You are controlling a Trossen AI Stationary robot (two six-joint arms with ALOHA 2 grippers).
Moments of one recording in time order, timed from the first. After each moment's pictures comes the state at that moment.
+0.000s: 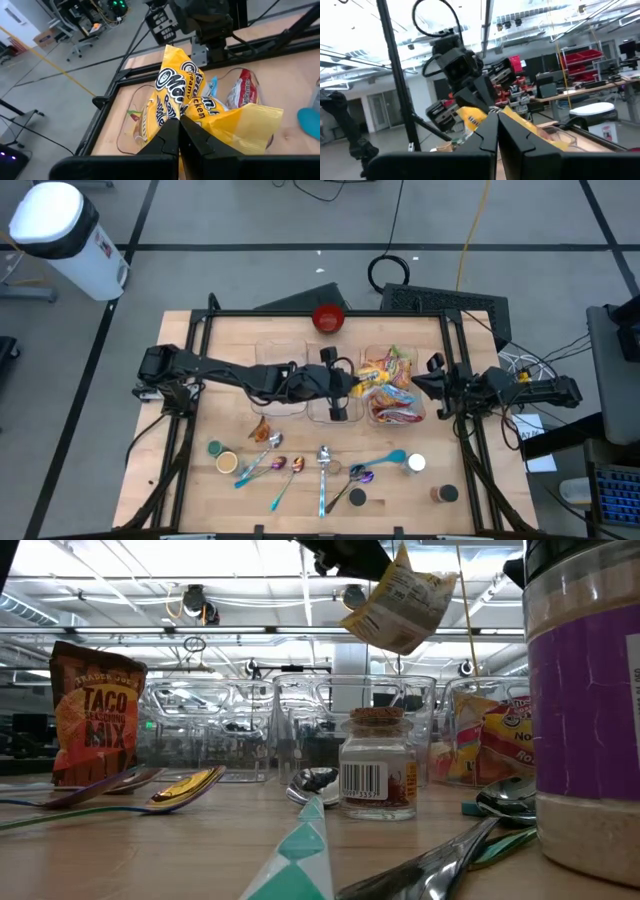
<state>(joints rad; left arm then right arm) -0.09 1.78 1.44 -0.03 -0.39 0.26 0.08 0.06 0.02 0.40 0.13 0.20</state>
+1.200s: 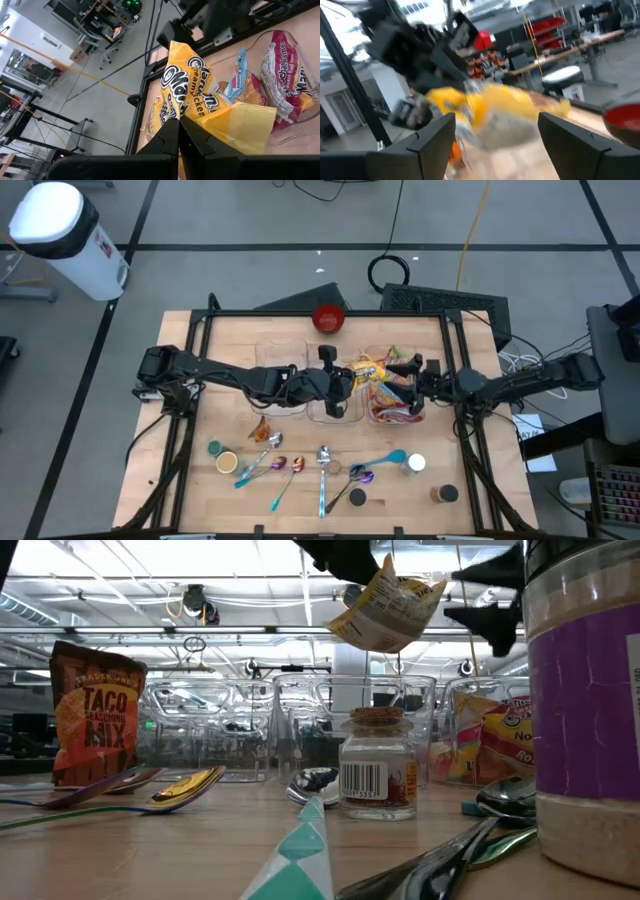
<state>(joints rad) -0.11 1.78 1.44 -0.05 -0.54 0.51 0.08 0.78 0.12 0.88 0.29 0.32</state>
